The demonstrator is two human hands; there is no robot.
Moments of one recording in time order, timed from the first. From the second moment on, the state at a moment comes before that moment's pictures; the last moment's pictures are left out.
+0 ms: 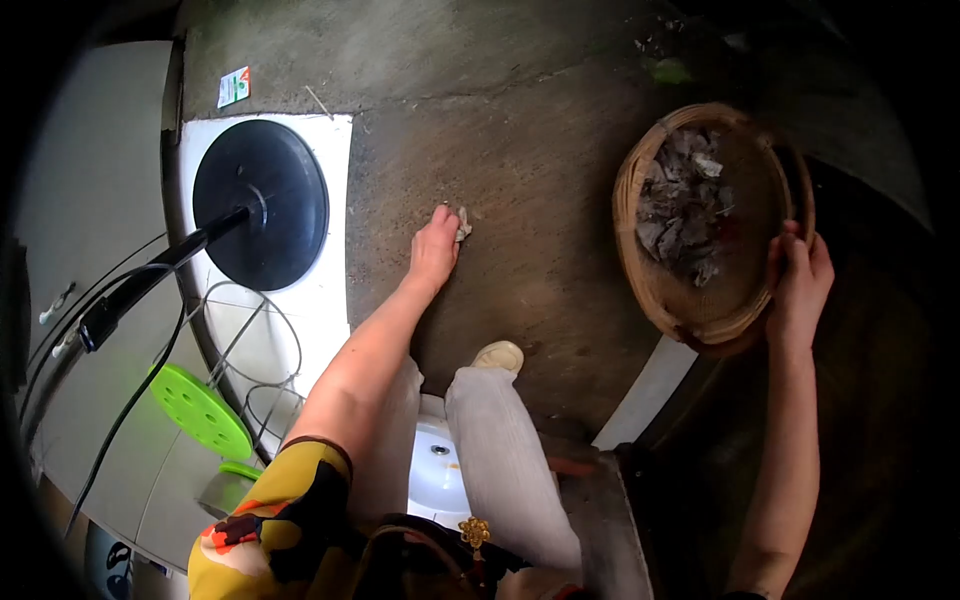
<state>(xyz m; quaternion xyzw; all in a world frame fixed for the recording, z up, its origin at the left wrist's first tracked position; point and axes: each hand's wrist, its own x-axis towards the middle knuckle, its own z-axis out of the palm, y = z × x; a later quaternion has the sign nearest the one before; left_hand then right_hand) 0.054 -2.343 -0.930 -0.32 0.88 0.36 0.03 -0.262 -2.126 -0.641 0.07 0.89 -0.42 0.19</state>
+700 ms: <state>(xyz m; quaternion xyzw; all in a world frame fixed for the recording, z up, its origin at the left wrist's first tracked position) -0.207 -2.217 -0.682 -0.23 0.86 0.46 0.01 -0.265 -2.141 -0.644 -0.02 0.97 -0.24 0.08</state>
